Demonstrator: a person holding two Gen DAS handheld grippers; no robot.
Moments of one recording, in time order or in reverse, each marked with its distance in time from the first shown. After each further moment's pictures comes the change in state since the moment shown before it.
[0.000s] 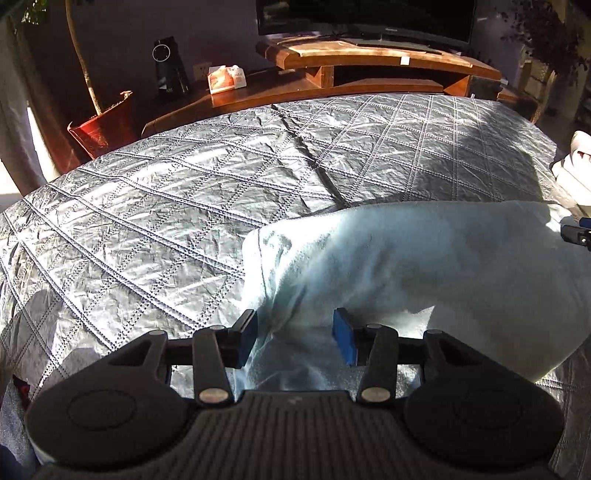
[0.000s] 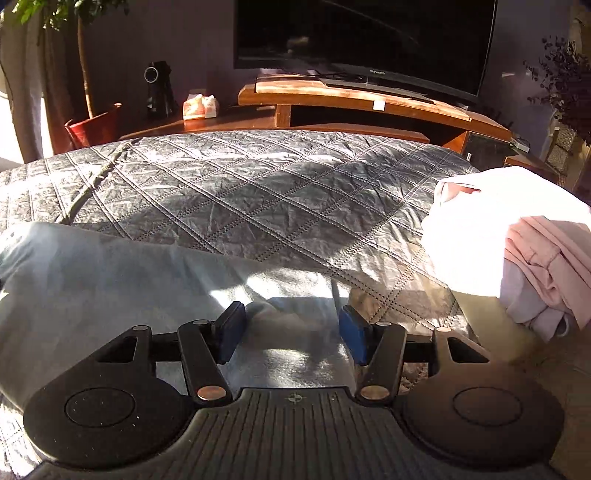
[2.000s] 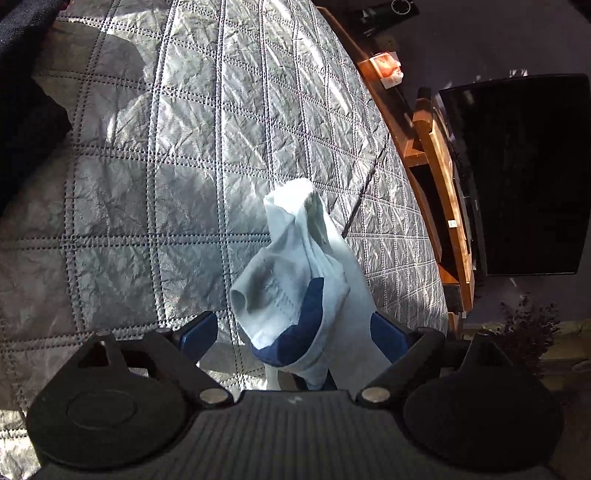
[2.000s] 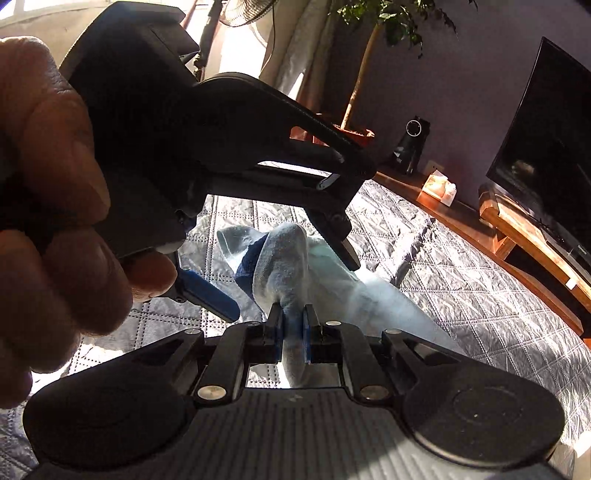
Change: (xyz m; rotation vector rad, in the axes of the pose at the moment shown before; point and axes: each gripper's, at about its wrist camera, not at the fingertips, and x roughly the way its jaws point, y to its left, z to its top) left arm 0.007 0.064 -0.060 -1.145 0.127 -0.437; right arm -0.067 0.241 -0.002 -0.633 -0.128 0.454
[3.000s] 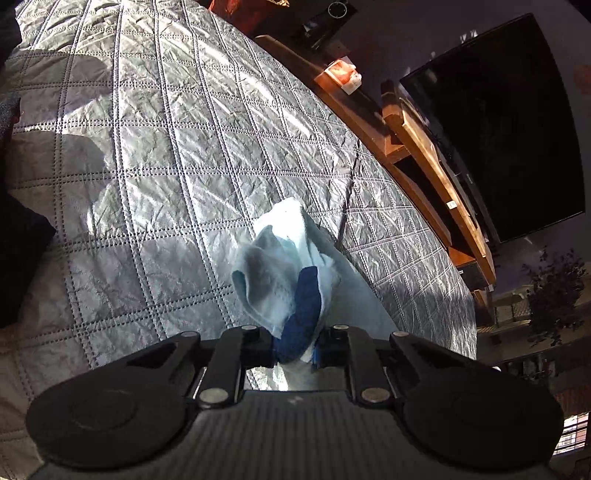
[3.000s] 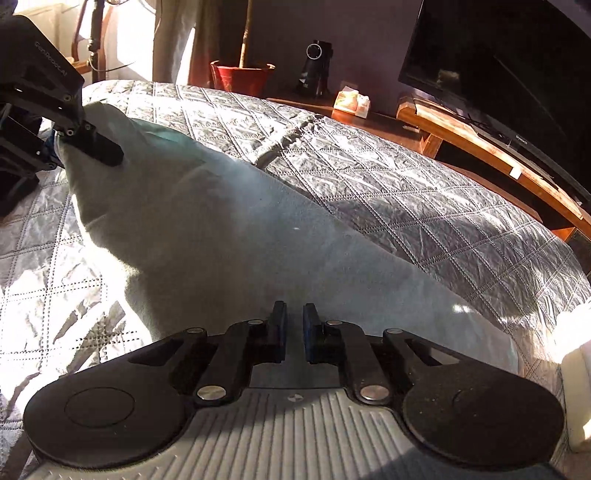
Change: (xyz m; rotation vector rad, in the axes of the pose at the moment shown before) left arm -0.026 -0.032 0.004 0.283 -0.119 0.071; right arm 0.004 -0.081 -0.073 0.229 0.159 -0.153
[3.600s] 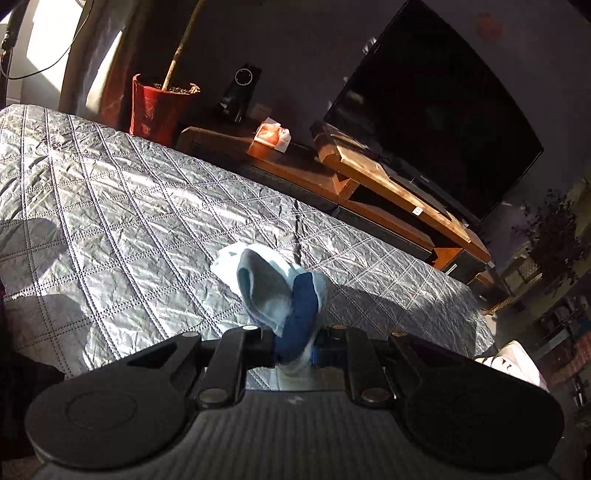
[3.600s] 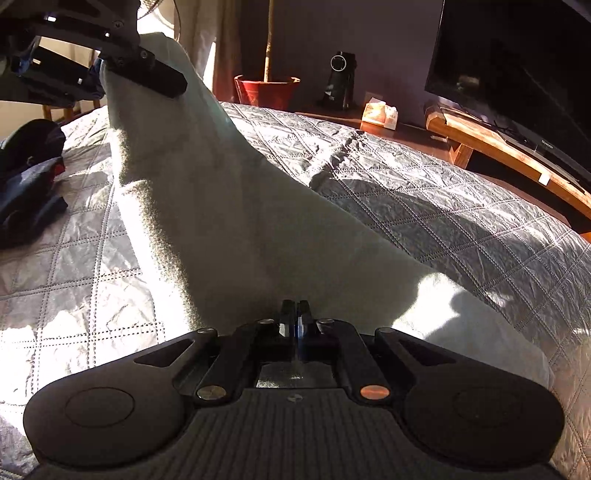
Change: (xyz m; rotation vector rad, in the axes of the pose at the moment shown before) left arm -0.038 -0.069 -0.004 0.433 -0.201 -0.022; right arm 0.006 0.025 0.013 0.060 -0.045 0.086
